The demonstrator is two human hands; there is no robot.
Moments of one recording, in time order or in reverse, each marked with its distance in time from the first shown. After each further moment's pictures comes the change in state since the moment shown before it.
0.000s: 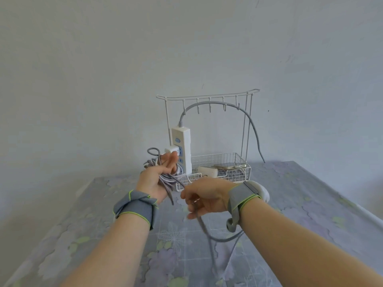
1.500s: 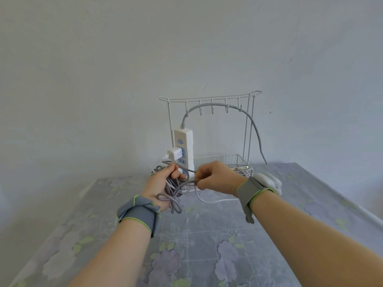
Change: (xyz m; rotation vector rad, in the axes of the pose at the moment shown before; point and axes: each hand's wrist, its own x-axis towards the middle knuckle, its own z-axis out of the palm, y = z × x) left_hand -0.007 -0.008 -0.003 0.170 -0.046 -0.072; right_hand -0.002 -0.010 -0.032 -0.583 0.339 -0.457
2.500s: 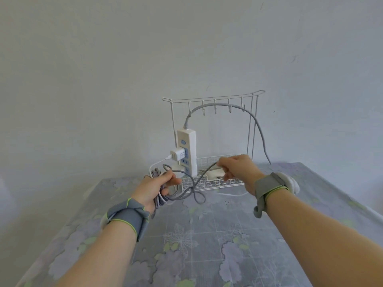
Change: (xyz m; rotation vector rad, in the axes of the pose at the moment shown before) left_hand -0.013 0.018 -0.022 0.421 0.091 0.055; right_hand 0.003 0.018 -0.025 0.350 0.348 0.220
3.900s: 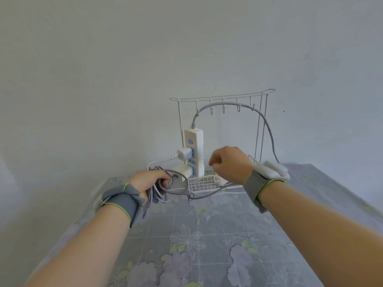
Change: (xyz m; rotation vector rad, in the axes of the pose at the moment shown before) left_hand 0.012 0.025 -0.026 0.224 0.180 -0.181; right_hand 0.008 -0.024 0.025 -0.782 -0.035 -0.418
